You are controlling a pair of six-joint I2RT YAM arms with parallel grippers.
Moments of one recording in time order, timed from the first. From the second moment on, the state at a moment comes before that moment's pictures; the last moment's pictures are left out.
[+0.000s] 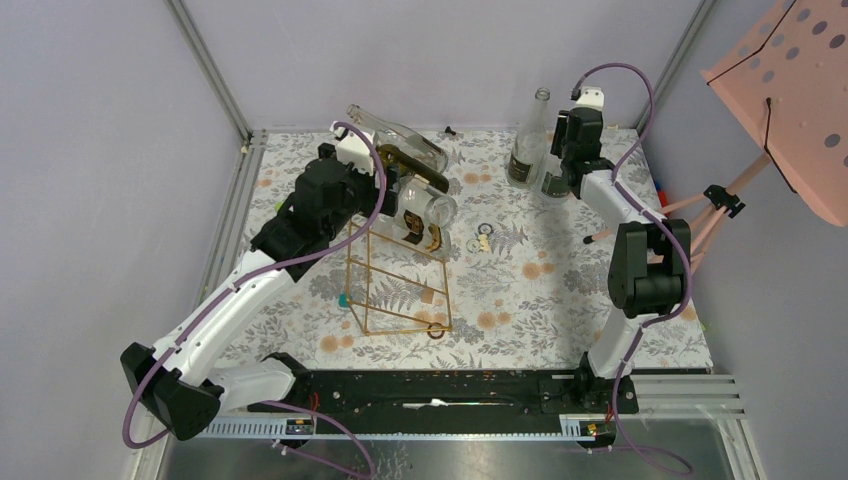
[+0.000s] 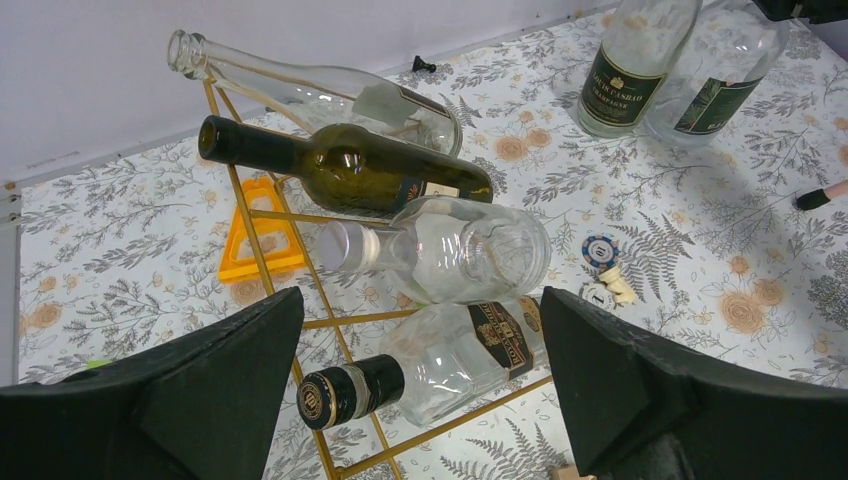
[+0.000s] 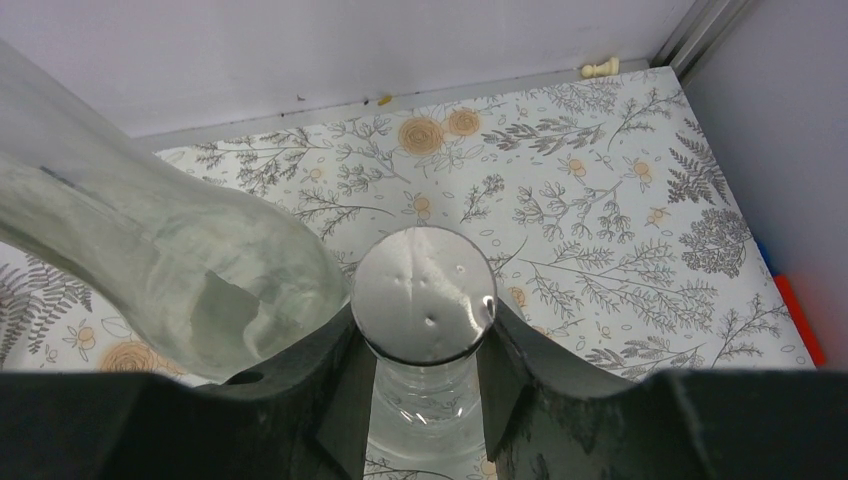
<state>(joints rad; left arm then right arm) -0.61 1.14 1.18 -0.29 -0.22 -0.06 0.09 1.83 1.38 0.09 0.28 0.07</state>
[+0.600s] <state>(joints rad) -0.61 1.21 1.31 -0.35 -0.22 -0.10 0.09 1.54 1.26 0.20 0.27 0.03</state>
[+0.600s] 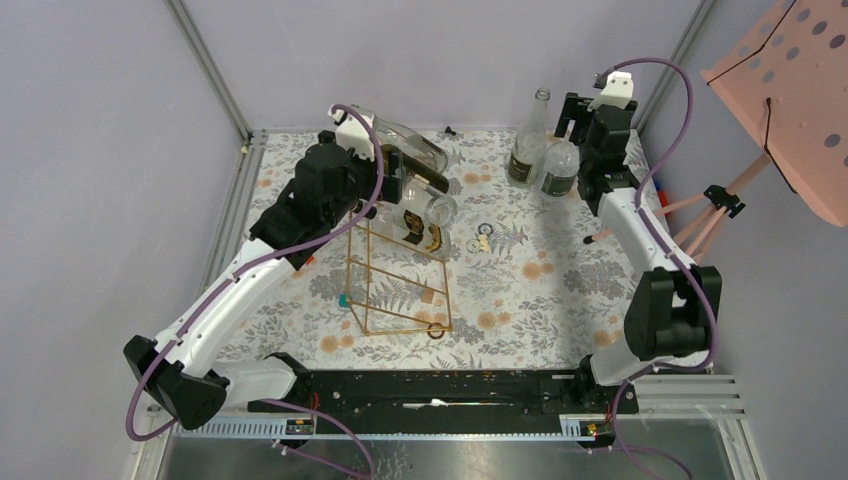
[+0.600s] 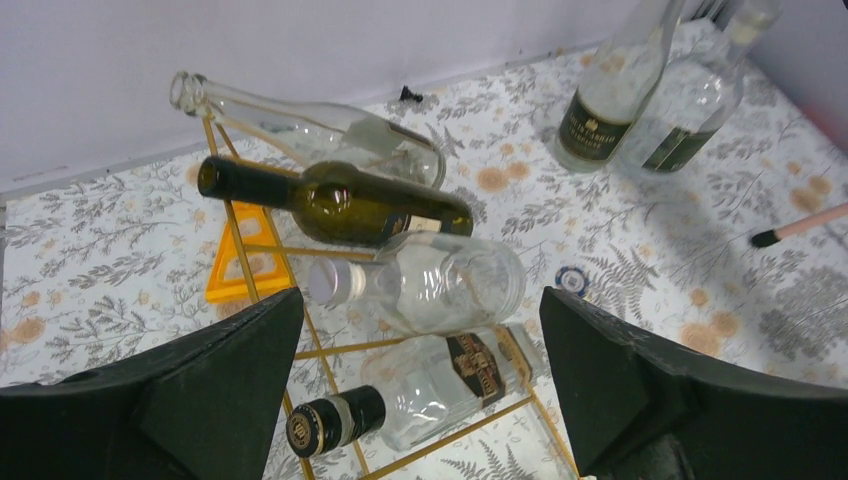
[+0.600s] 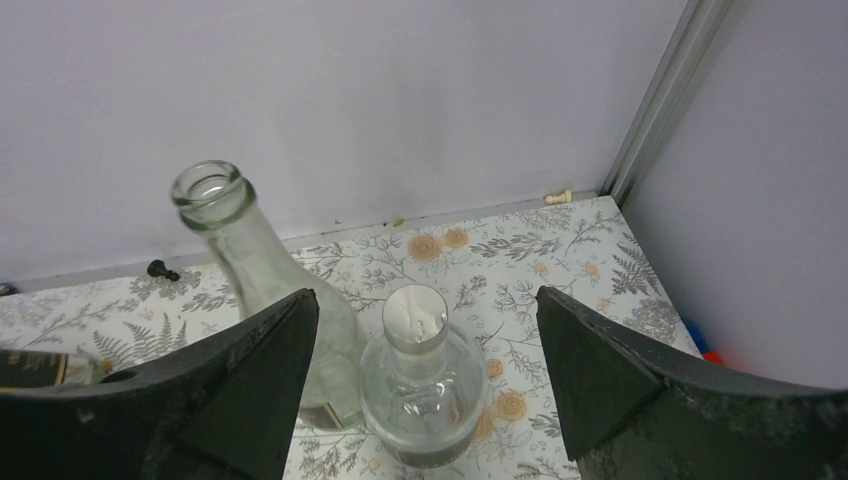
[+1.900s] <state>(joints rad) -0.26 1.17 1.29 -0.33 -0.44 -0.31 0.70 1.85 1.83 -0.57 -0.76 -0.45</state>
